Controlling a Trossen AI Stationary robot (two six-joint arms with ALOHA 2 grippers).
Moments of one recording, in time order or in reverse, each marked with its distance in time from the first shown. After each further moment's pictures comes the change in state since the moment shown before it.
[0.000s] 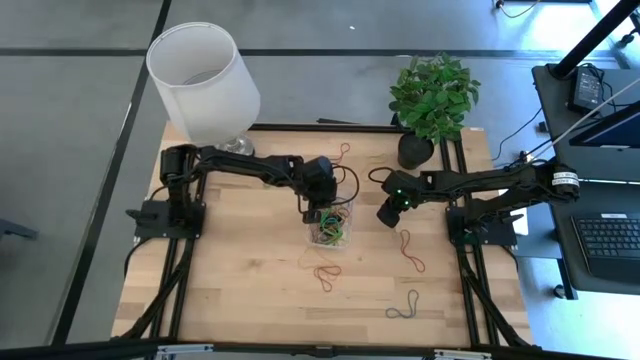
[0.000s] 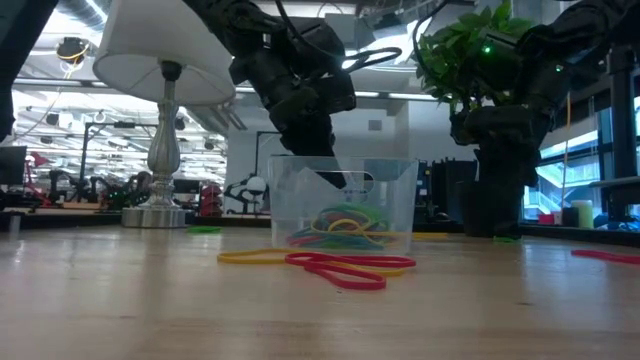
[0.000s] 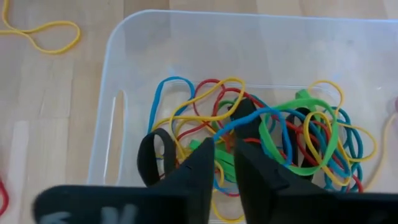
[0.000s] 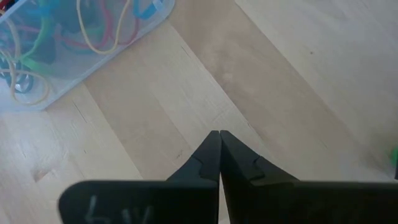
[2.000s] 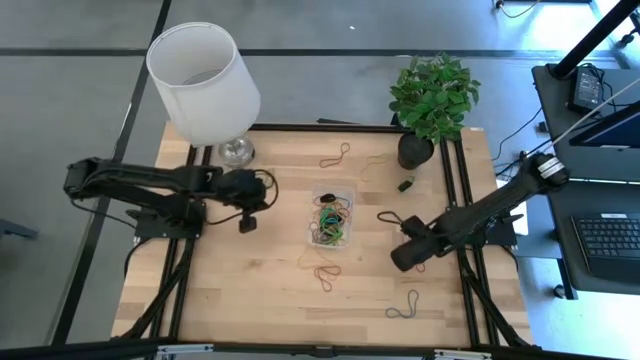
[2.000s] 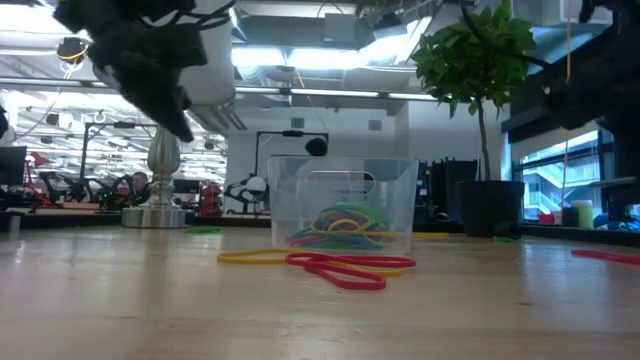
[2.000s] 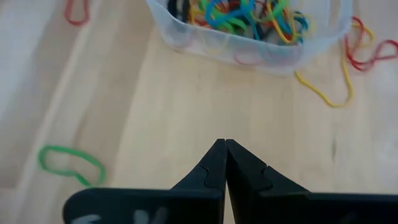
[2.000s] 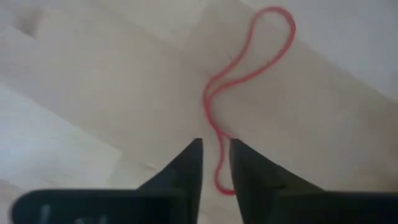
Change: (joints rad) left arm -0.106 -0.862 -0.609 -0.179 -0.213 -0.293; right arm 0.688 0.072 0.185 -0.493 0.042 1.035
